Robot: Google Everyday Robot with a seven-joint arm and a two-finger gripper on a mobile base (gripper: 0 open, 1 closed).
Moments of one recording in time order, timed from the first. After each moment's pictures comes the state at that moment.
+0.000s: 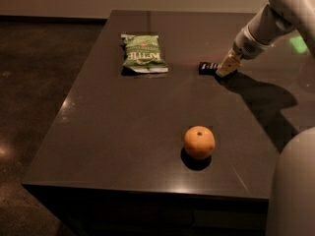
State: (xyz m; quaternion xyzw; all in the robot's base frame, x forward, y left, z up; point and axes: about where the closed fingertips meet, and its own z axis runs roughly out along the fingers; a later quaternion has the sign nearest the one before) arm 0.701 -0.226 0.846 -0.48 0.84 0.07 0.23
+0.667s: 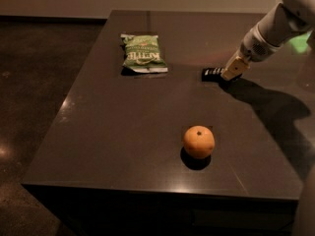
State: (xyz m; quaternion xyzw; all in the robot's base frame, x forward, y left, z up) arm 0.670 -0.230 0.859 -0.49 0.84 0.08 0.23
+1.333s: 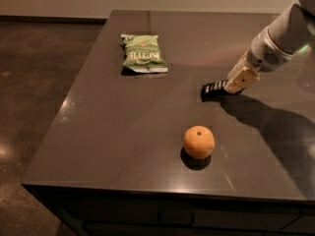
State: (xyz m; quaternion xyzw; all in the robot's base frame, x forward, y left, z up) arm 0.590 -0.215 0.877 -0.54 0.81 0.10 0.22
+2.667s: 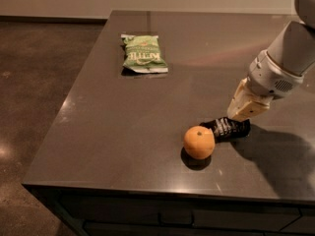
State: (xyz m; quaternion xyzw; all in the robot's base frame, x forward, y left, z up) arm 0.478 -0.193 0.865 -0.67 0.72 0.12 0.13
